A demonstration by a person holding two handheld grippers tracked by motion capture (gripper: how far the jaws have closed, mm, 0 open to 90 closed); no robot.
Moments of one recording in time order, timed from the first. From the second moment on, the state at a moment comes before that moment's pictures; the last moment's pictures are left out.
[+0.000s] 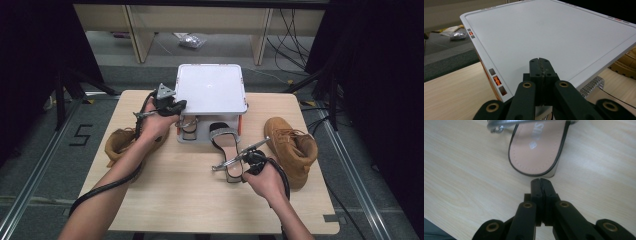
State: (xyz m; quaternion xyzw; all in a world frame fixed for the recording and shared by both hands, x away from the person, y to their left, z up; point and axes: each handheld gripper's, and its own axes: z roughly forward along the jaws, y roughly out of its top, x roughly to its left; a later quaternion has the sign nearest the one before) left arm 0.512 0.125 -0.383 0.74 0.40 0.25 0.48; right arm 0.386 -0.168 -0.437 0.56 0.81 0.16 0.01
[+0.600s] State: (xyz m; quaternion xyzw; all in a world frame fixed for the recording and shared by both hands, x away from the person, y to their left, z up) left arm 0.512 0.125 -0.383 0.74 0.40 0.25 0.48; right arm 0.391 -0.151 -0.458 0.55 0.82 0.17 0.01
